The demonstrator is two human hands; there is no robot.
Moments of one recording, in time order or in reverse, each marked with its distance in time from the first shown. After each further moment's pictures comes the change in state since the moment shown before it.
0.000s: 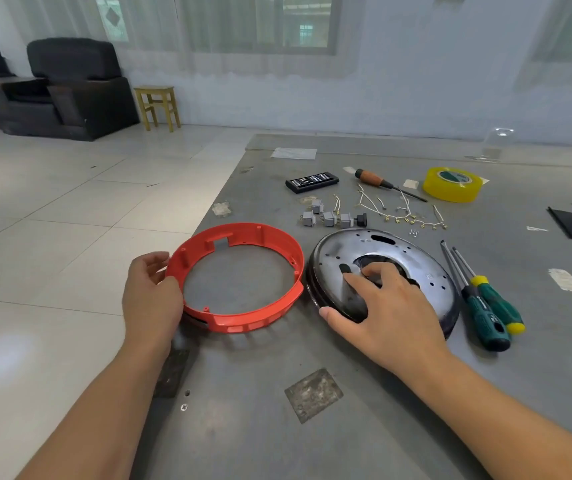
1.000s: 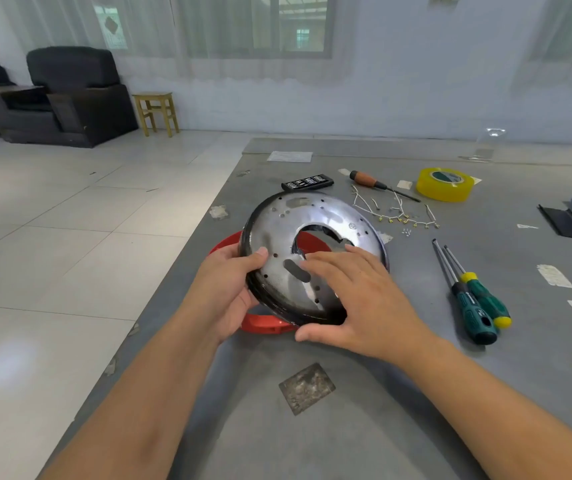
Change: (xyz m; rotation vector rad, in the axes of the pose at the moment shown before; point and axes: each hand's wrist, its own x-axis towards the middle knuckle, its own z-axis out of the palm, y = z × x) left_hand -0.054 0.070 0.054 -0.497 -0.664 -0.373; right_hand 0.019 -0.003 -0.010 0.213 0.064 -0.500
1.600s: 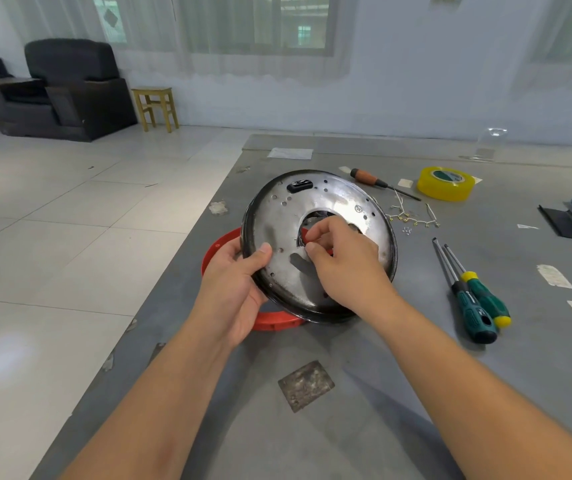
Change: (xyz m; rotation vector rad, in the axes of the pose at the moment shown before) left_hand 0.001 -0.019 0.001 -0.153 -0.041 0.122; right_hand 0.057 -0.019 0.000 0.386 0.054 0.618
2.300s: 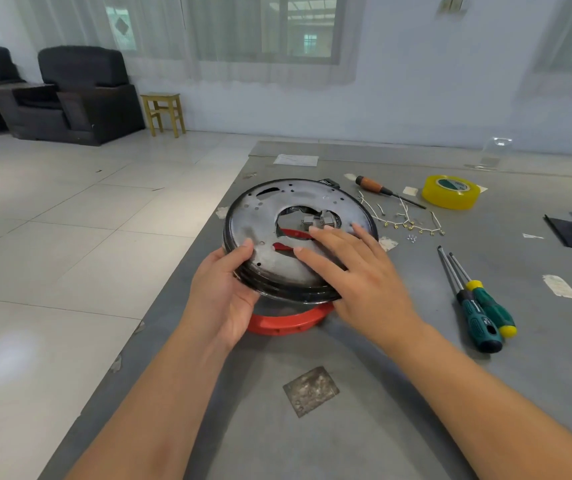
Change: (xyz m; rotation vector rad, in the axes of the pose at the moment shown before) left_hand -0.006 0.015 -0.008 -0.238 0.101 0.017; right_hand -0.012 0.038 -0.008 -0.566 0.136 -0.775
